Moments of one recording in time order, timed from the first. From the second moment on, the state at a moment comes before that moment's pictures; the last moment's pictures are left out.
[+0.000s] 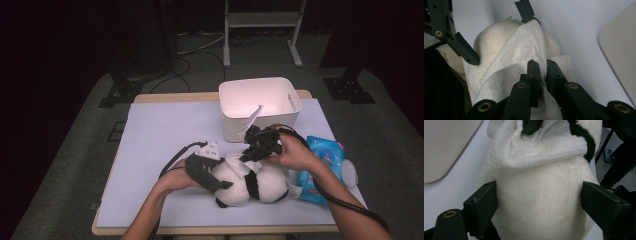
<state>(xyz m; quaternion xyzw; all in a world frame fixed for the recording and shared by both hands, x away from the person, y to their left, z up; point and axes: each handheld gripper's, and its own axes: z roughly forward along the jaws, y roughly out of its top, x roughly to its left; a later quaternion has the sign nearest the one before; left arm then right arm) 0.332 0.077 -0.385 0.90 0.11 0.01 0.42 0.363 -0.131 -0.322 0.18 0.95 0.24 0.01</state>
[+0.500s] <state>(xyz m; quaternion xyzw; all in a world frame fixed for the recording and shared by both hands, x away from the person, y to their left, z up) 0.336 0.079 -0.383 0.90 0.13 0.01 0.42 0.348 -0.182 -0.313 0.21 0.94 0.25 0.04</state>
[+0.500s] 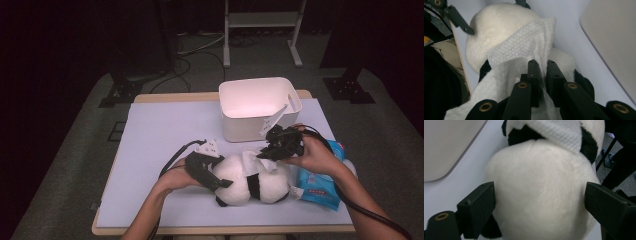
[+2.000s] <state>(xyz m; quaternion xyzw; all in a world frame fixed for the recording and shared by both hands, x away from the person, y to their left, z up) 0.323 0.069 -0.384 0.92 0.13 0.00 0.36 0.328 -0.174 -0.315 0.18 0.95 0.24 0.07</state>
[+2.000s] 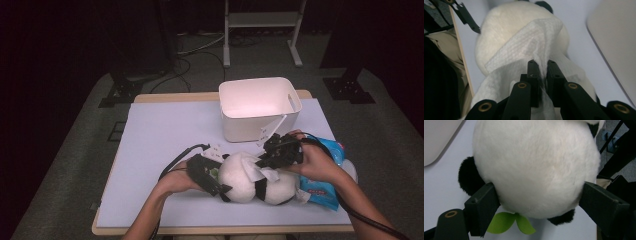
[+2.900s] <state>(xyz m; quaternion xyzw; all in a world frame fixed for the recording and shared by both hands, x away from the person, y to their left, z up) 0.337 0.064 -0.372 0.90 0.15 -0.06 0.41 0.279 -0.229 -0.335 0.19 0.93 0.32 0.06</state>
